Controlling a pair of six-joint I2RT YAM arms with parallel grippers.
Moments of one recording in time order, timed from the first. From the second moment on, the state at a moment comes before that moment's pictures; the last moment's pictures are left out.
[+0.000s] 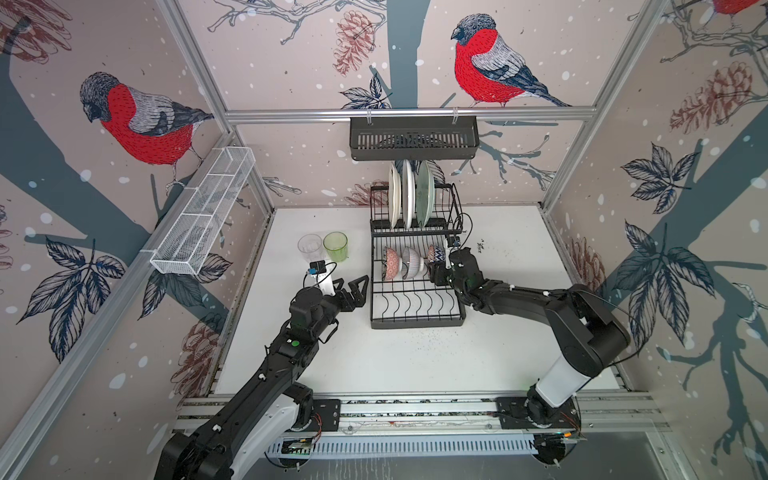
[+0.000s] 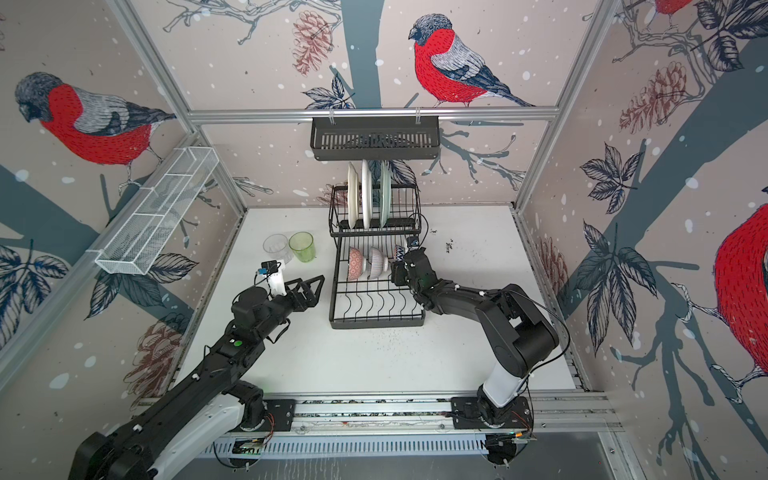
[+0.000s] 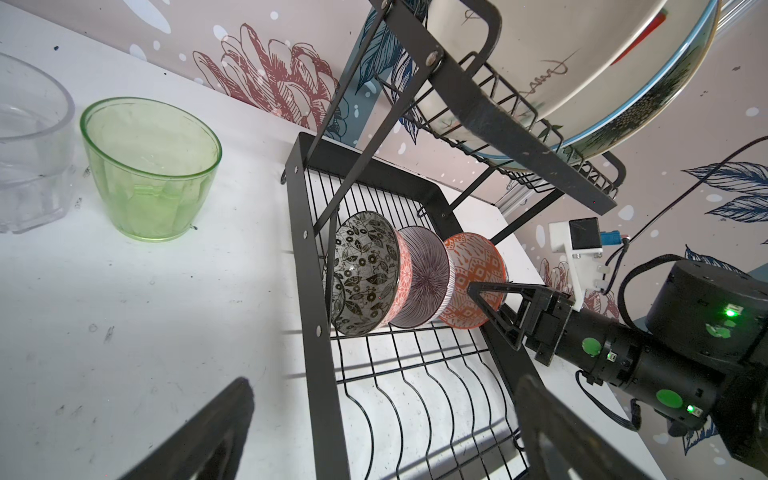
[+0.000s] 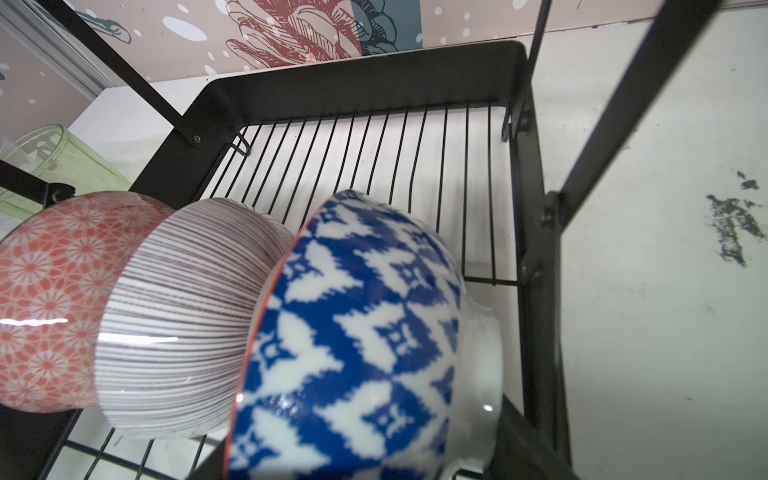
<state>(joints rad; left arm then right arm) -0.36 0.81 0.35 0.22 0.15 -0.56 0.60 1.67 0.81 0.30 0.13 0.37</state>
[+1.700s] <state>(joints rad) -0.36 0.98 0.35 0.28 0.21 -0.60 0.74 1.19 0.57 0.23 0.11 0.53</state>
